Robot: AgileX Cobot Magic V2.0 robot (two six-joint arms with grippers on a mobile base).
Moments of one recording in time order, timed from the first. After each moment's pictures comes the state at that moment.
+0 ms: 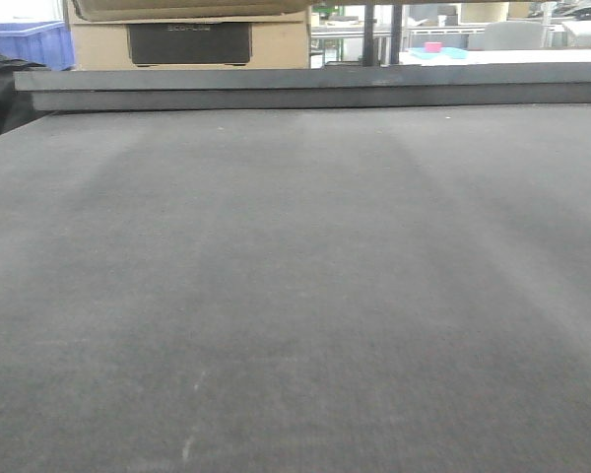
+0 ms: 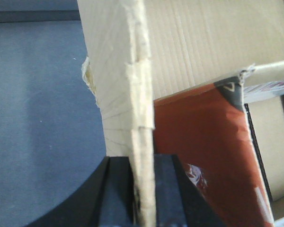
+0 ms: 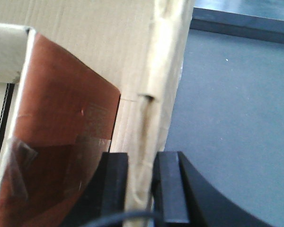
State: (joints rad) left arm -0.38 1.41 -1.87 0.04 1.07 -0.20; right arm 0.28 1.31 -1.70 0.12 1.01 -0.06
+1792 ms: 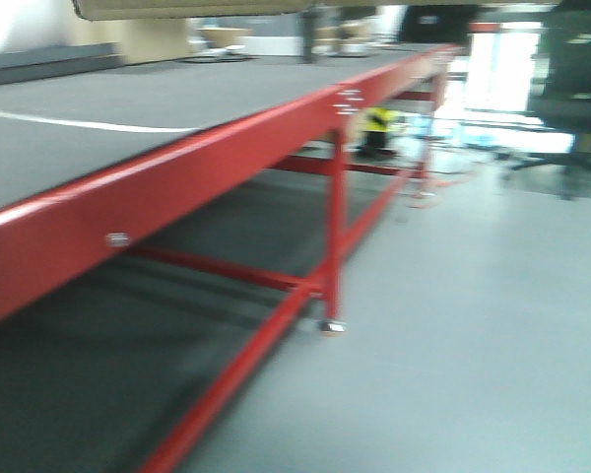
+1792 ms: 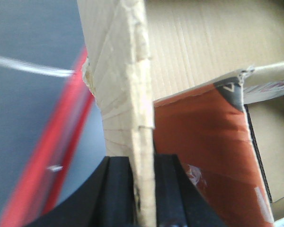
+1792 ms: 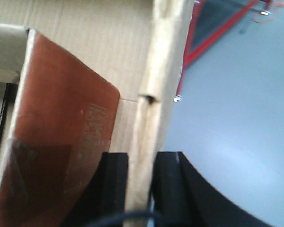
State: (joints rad) left arm -0.38 1.41 -1.87 0.04 1.07 -0.20; right arm 0.28 1.31 -1.70 0.12 1.01 -0.06
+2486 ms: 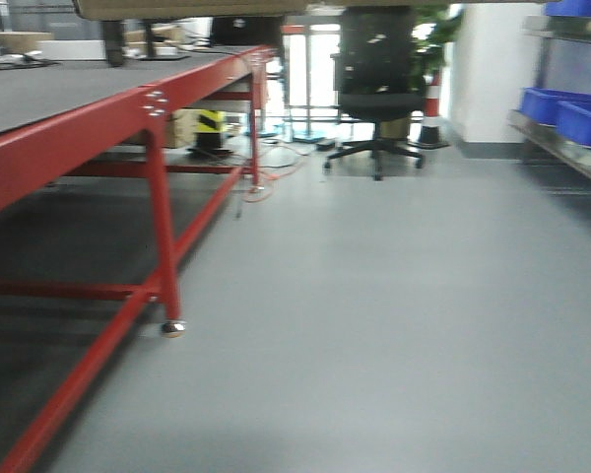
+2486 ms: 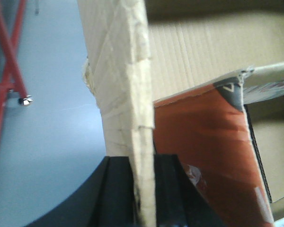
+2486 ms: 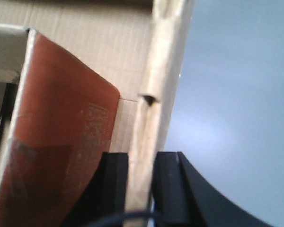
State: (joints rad) left arm -0.38 1.41 -1.87 0.04 1.07 -0.20; right arm 0.28 1.31 -1.70 0.12 1.01 -0.06
